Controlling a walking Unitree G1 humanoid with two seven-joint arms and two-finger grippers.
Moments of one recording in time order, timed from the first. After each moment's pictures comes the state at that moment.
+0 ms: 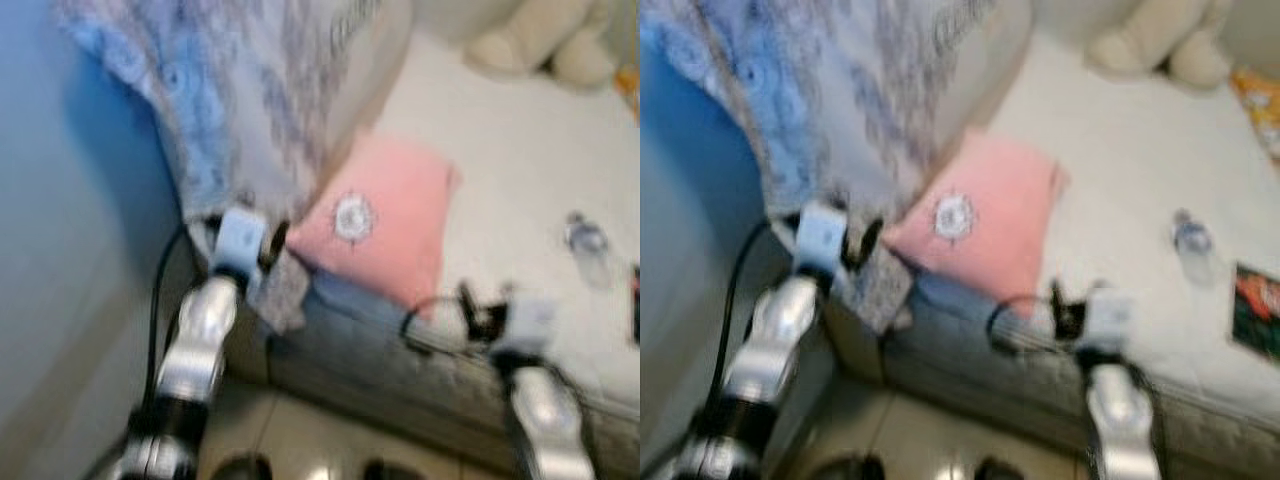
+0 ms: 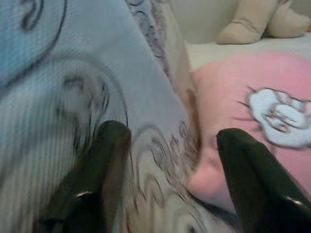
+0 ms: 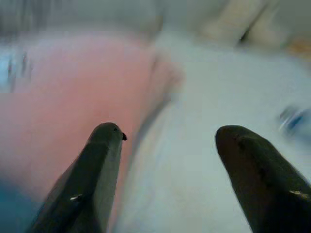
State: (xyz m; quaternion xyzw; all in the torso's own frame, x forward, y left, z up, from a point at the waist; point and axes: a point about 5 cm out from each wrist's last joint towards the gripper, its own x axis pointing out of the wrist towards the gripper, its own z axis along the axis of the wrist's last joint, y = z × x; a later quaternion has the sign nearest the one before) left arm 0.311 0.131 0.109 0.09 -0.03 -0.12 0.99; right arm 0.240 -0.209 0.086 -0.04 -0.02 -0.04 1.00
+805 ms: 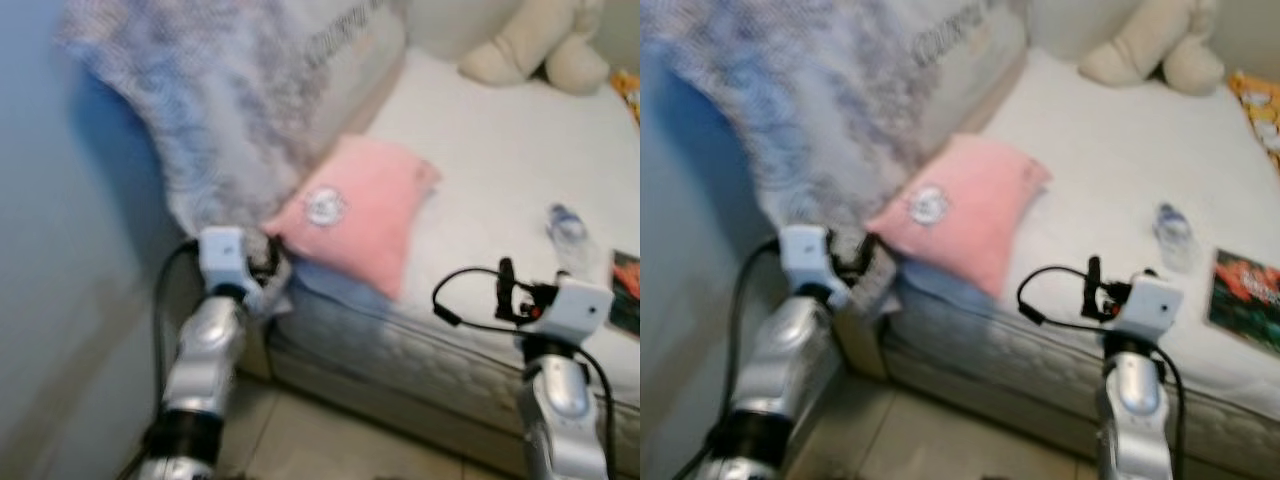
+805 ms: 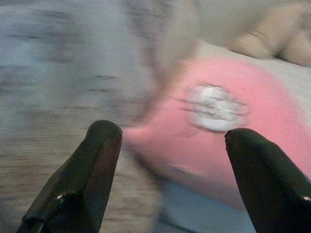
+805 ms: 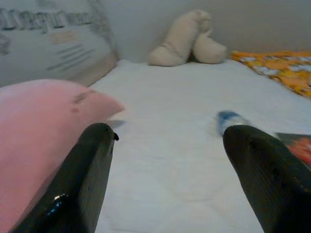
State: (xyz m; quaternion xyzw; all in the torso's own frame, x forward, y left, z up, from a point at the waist) left arm 0.312 0.127 0.092 -0.06 0.03 -0.09 0.99; right arm 0.243 -0.230 0.089 0.01 -0.03 -0.14 0.99
